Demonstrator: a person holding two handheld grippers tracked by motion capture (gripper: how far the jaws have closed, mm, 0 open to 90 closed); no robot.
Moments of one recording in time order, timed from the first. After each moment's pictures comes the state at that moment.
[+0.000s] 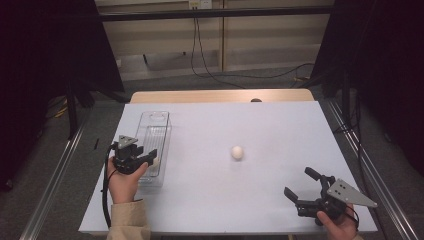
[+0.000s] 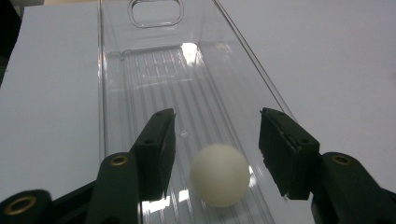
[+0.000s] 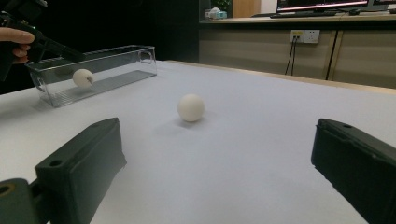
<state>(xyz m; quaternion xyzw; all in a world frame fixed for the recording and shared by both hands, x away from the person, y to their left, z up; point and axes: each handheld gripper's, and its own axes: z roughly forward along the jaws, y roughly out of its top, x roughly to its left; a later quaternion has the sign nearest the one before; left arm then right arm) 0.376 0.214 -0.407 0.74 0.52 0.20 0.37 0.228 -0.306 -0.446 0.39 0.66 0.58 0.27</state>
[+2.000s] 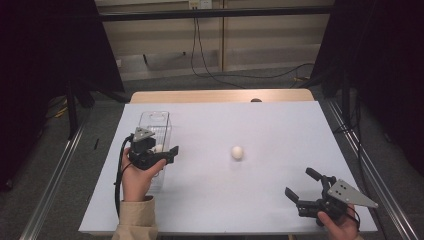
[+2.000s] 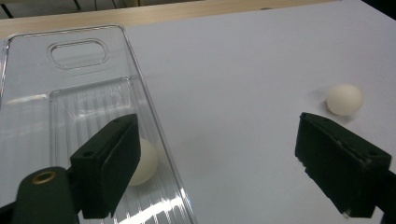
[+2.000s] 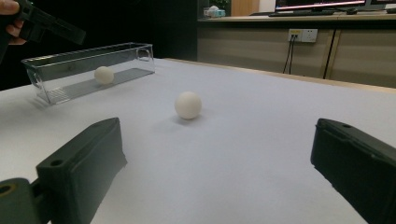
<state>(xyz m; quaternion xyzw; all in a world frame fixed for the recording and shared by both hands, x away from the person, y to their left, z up) 0.375 0.166 -0.377 0.76 0.48 0.17 0.41 0.227 -0.309 -0.447 0.39 0.66 0.57 0.27</state>
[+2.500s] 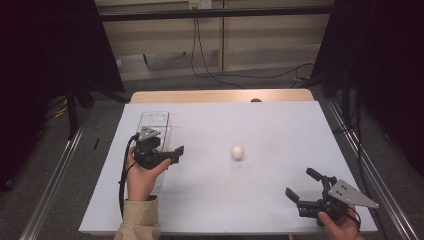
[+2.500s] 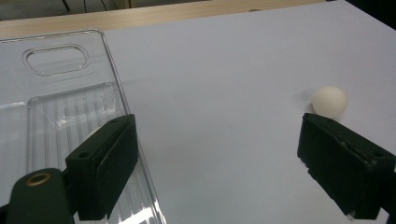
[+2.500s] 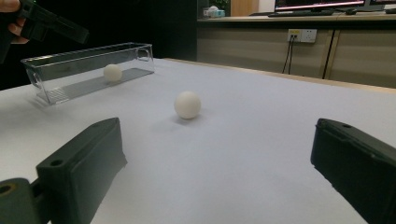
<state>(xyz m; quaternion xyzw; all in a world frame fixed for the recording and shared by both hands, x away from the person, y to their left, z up) 0.376 0.154 -0.376 0.76 0.47 0.16 0.41 0.226 -0.310 -0.447 0.39 0.66 0.57 0.27</state>
